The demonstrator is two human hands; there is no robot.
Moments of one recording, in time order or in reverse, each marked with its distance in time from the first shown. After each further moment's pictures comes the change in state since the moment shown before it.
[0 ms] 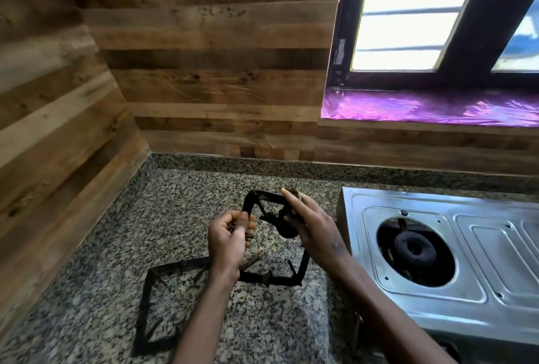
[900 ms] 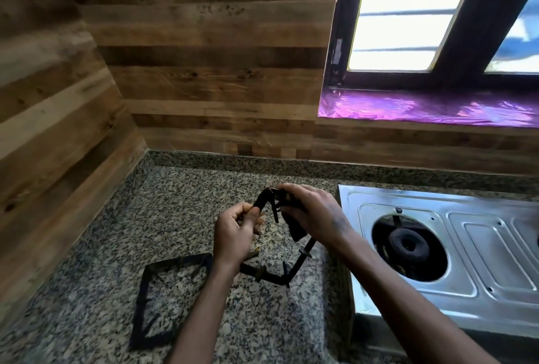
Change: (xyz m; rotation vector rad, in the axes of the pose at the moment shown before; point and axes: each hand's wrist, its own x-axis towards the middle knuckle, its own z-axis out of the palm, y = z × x) left_hand -0.006 0.012 0.002 0.159 -0.153 0.172; right_hand 0.026 -0.013 -0.034 -0.117 -0.084 -0.030
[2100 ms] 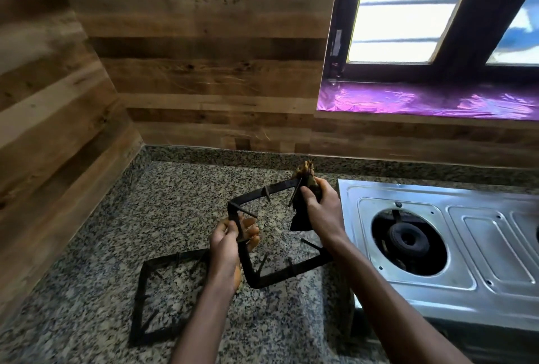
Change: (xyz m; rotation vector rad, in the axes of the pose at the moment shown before) left_hand -0.012 -0.023 0.007 -0.602 0.111 -0.462; right_hand -0.004 0.014 0.032 0.549 0.320 0.649
